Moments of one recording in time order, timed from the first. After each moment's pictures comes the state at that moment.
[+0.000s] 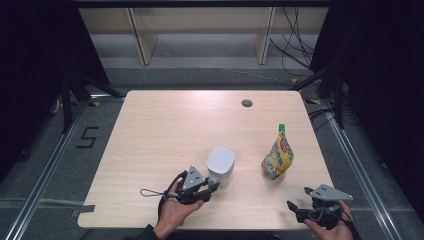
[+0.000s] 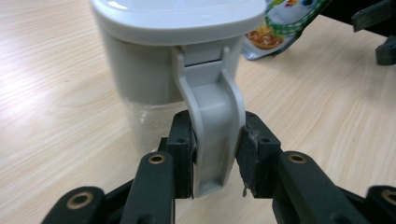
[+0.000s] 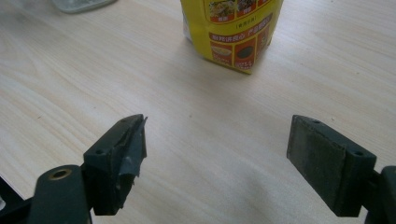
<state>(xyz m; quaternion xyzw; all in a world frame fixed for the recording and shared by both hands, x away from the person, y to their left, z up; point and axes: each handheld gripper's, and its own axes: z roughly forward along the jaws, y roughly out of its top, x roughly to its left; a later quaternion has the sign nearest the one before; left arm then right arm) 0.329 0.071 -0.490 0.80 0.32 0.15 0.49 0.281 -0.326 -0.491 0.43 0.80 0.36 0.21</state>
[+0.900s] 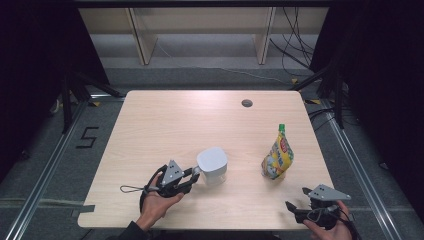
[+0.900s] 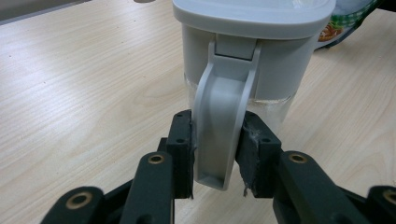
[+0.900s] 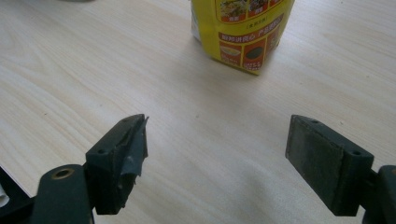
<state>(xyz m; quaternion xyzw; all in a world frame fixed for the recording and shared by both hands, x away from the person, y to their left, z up) 0.346 0.118 -0.494 0.79 0.33 0.20 0.48 0.281 -0.322 -0.493 0.43 0.80 0.37 0.19</state>
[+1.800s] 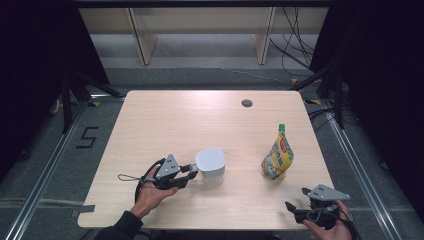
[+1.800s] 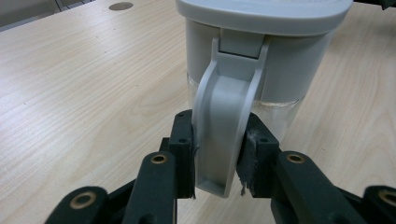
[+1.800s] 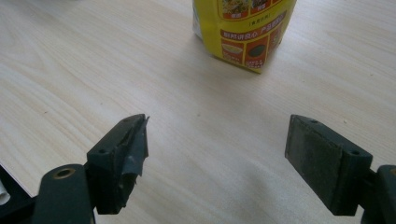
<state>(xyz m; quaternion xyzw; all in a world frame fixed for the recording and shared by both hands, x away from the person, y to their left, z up) 0.372 0.135 -0.499 0.81 0.26 0.16 0.50 0.283 -0.323 -0.493 0.41 0.81 0.36 0.20</state>
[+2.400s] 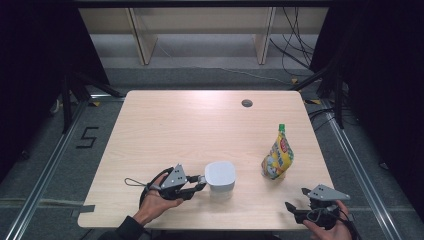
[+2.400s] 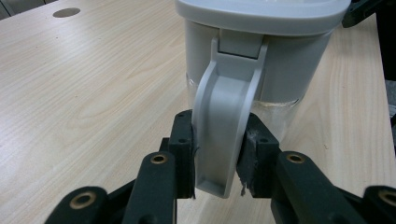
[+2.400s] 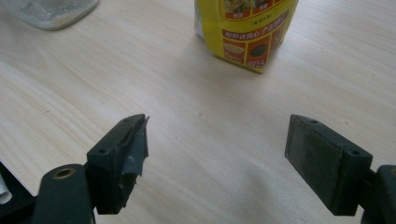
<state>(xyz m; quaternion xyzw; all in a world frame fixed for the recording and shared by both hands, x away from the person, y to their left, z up) 0.348 0.117 -0.499 0.82 0.21 0.12 0.51 0.280 -0.321 -0.492 0.43 0.81 0.35 0.19</state>
